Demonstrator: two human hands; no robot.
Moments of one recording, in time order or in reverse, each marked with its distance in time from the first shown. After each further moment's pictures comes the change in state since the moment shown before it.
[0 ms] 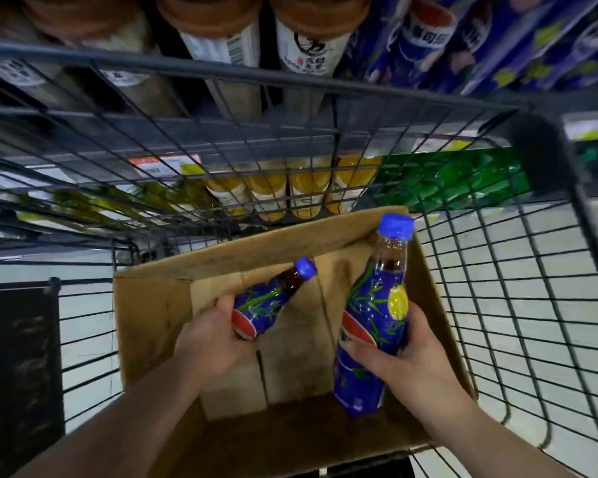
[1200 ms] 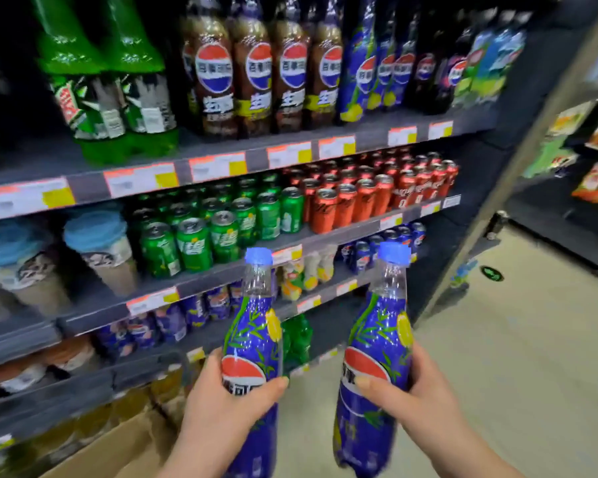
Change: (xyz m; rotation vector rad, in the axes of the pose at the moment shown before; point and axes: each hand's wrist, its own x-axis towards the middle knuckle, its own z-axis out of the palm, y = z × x) left_hand -0.377 0.450 -0.053 -0.847 0.243 0.596; right_hand -0.310 -0.112 -0.403 0.283 0.349 -0.649
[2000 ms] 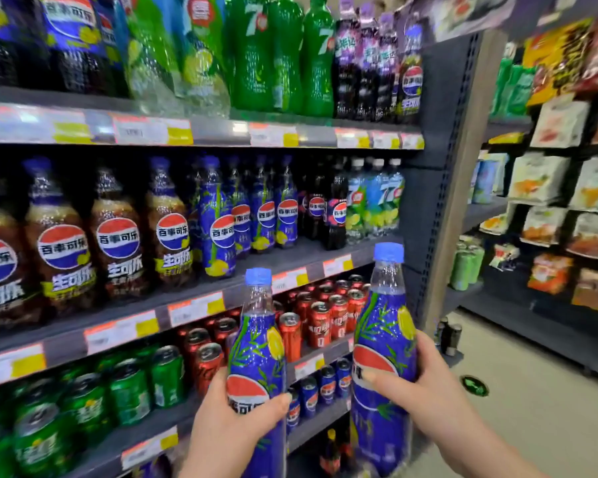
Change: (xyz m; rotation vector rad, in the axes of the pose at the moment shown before) left_hand 0.132 0.174 0.268 -0.126 -0.014 0.265; right_hand 0.207 -0.126 -0.246 -0.015 0.123 -0.249
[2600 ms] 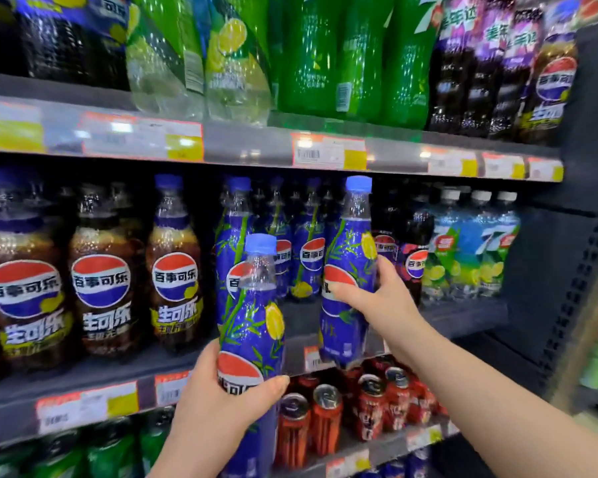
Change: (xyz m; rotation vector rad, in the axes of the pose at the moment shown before) left_hand 0.157 0.033 0.020 -0.028 0.182 0.162; right_hand 0.278 -0.038 0.089 0.045 -0.259 -0.258
